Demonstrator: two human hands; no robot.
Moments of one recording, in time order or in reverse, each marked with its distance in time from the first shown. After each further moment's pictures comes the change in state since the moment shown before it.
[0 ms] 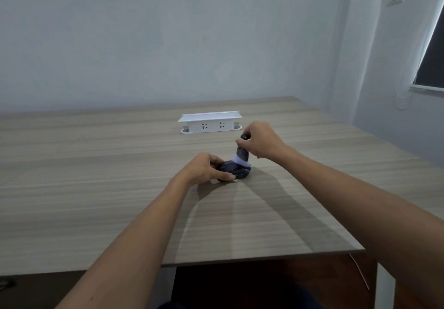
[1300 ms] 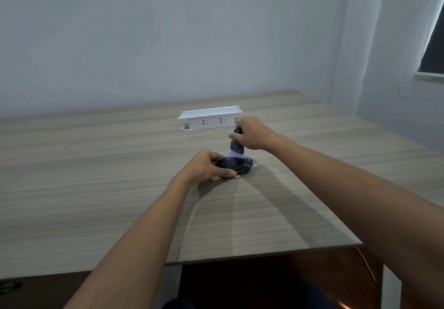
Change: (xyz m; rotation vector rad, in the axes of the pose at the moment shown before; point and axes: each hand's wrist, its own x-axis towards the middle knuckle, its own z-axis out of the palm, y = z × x) left_hand 0.000 -0.004 0.002 -0.039 0.005 -0.002; right_hand 0.027 0.000 0.015 -0.177 -0.145 -0.041
